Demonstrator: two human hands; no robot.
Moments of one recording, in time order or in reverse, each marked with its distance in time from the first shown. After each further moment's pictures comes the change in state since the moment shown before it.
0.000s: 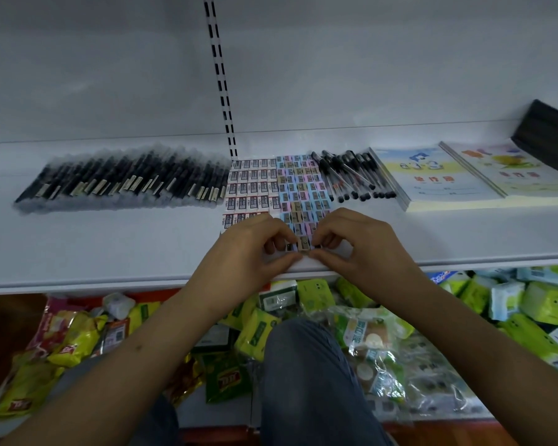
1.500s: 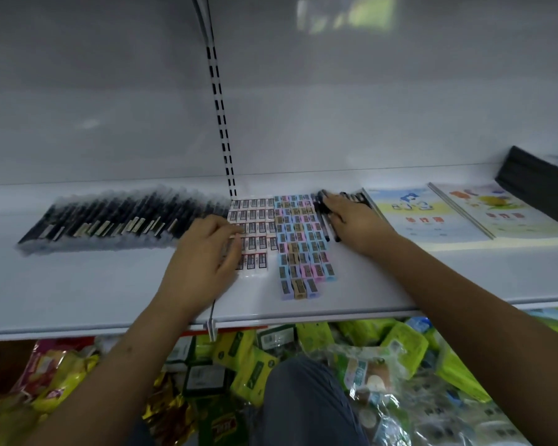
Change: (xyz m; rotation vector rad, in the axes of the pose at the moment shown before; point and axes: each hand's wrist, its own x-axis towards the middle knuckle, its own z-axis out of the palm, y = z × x) left_hand 0.022 -0.057 -0.025 0.243 0.184 -0.113; right_hand 0.098 0.092 -0.004 -0.219 -0.255 0.369
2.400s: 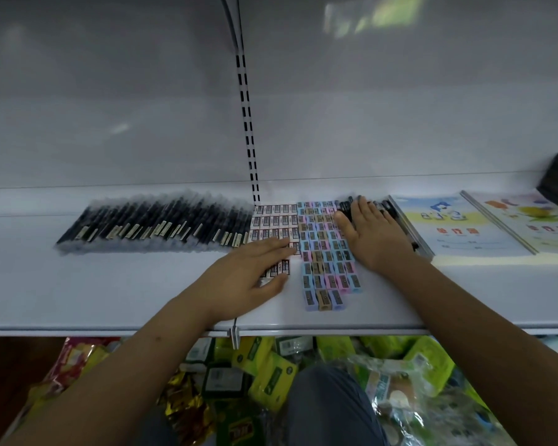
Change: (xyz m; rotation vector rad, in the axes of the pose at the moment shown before) left_hand 0.005 -0.008 0.005 0.030 -0.445 0.156; right_hand 0.004 -0.013 0.021 -0.188 -0.044 0.170
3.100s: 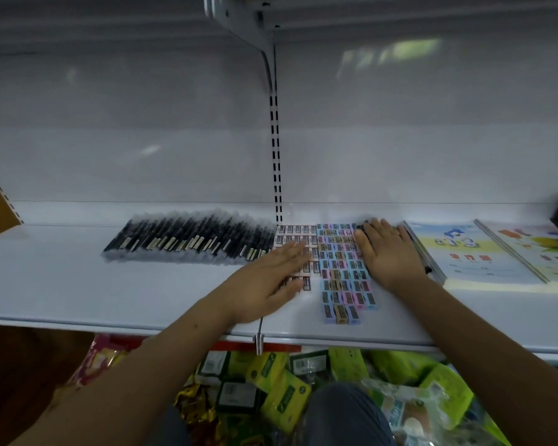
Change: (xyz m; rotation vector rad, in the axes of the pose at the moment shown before) left_hand -0.002 -0.004 -0.012 -0.035 0.009 0.056; right_hand -0.002 -0.003 -0.004 0.012 0.190 -0.068
